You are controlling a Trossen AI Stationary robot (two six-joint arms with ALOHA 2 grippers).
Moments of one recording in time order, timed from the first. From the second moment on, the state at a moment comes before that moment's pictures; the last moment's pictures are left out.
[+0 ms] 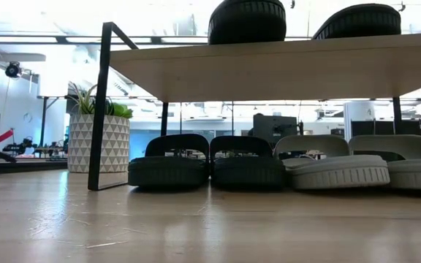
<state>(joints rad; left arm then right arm) -0.81 1.75 1.90 -1.03 -0.94 -1.04 1.06 2.33 2.35 -1.54 0.91 2.12</state>
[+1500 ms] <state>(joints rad) 0.76 2.10 1.94 -0.79 0.77 -0.61 0.66 1.62 1.66 -1.57 0.86 2.27</state>
